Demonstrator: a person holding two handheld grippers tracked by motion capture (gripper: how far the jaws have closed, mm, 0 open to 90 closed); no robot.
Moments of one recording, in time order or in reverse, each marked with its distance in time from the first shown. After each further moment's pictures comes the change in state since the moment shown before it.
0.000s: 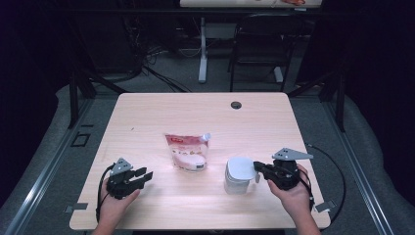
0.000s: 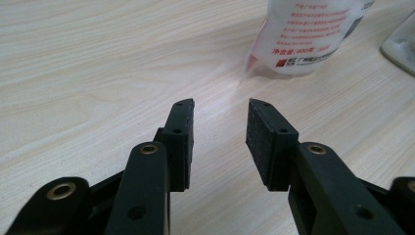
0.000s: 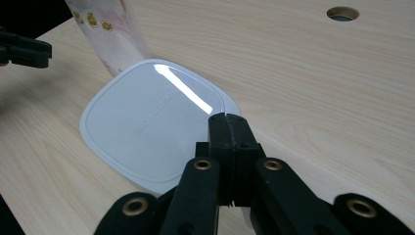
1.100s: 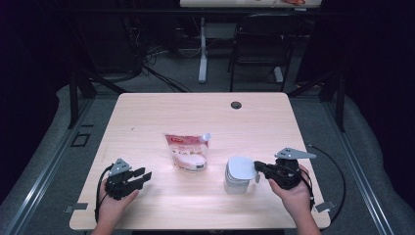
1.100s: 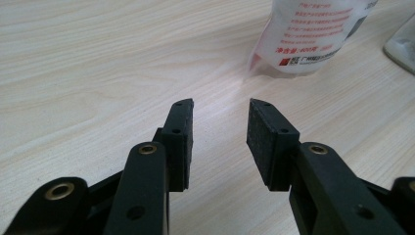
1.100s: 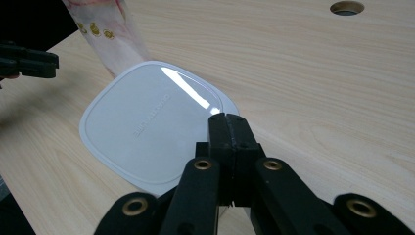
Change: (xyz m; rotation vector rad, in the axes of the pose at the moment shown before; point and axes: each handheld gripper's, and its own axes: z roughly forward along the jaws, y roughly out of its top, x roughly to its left) left arm 0.002 -0.002 -0.003 0.003 0.007 0.002; right arm -0.006 -0.002 0.000 -0.012 0.030 0.051
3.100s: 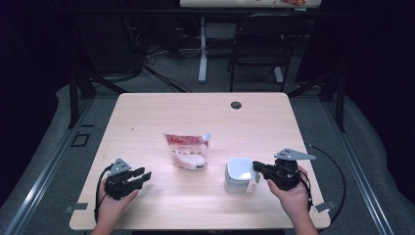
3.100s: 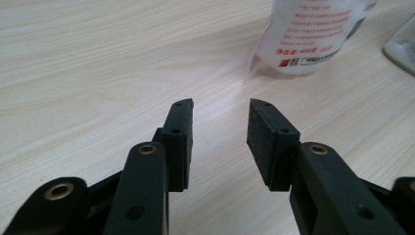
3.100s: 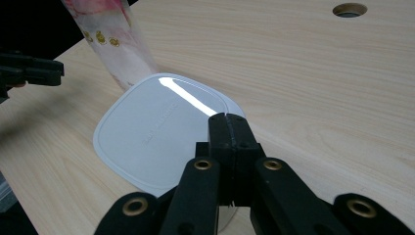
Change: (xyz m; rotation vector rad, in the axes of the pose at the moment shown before) left arm 0.000 0.000 -0.001 -0.013 0.004 0.000; right arm 0.003 -0.002 0.001 -0.021 0.010 0.021
